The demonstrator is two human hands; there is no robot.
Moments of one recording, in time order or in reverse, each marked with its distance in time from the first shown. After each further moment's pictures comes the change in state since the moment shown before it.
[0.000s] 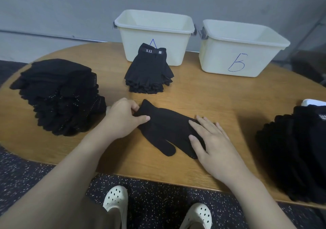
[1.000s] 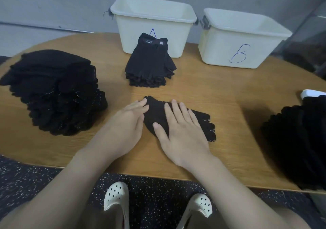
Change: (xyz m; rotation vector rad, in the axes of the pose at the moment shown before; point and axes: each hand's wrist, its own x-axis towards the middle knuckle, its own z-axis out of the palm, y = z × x) left_hand -0.023 -0.026 0.013 -0.001 0.022 0.347; right_hand 0.037 -0.085 0.035 -0.161 -0.125 0.072
